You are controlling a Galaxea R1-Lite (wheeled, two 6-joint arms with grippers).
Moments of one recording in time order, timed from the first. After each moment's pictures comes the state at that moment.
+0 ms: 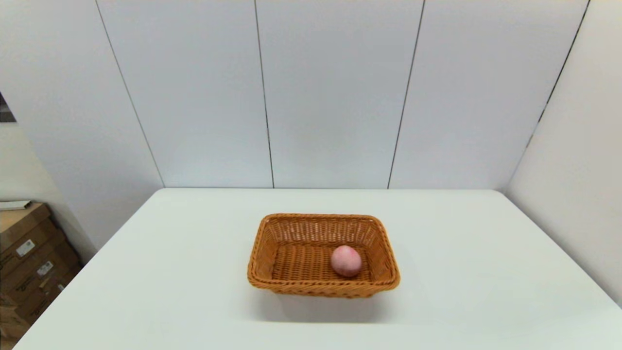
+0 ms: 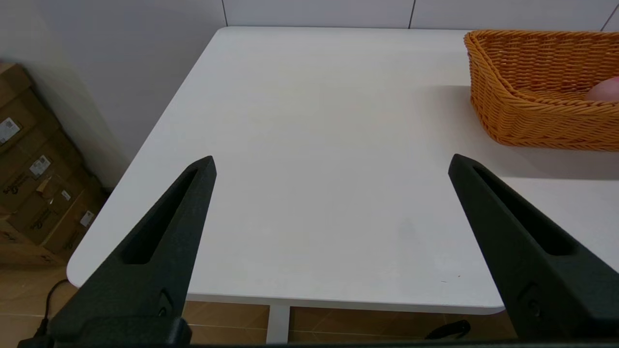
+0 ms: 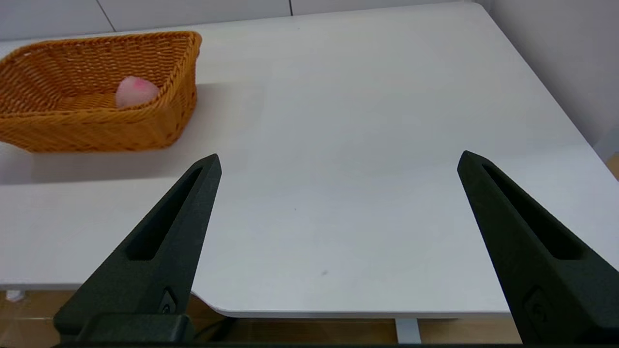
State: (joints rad) left arm 0.00 0.00 -0.08 0.20 0.03 -0.03; right arm 0.01 0.09 -0.10 0.17 0.01 0.09
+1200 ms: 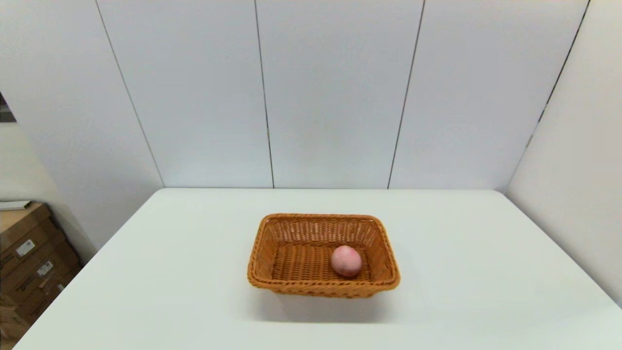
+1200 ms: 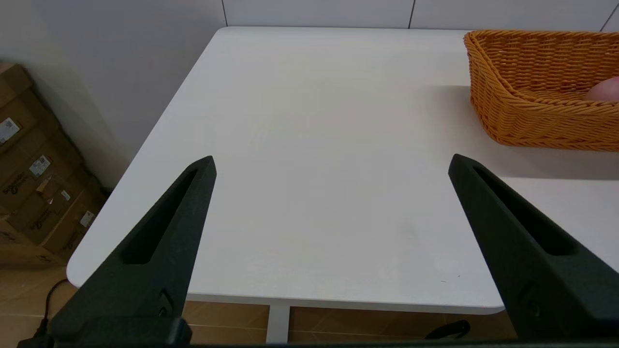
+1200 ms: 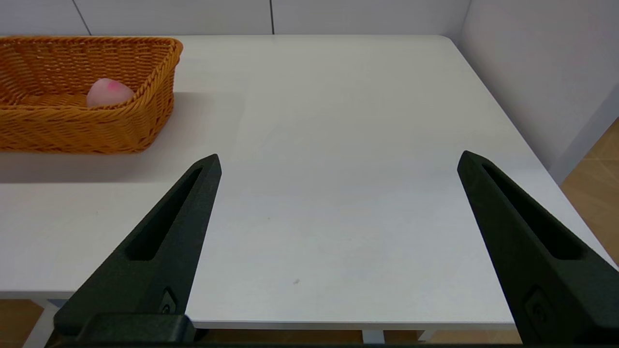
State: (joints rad) left arm 0.00 0.00 -0.08 0.20 0.03 -0.03; right arm 0.00 0.00 -0.07 0.17 -0.03 0.00
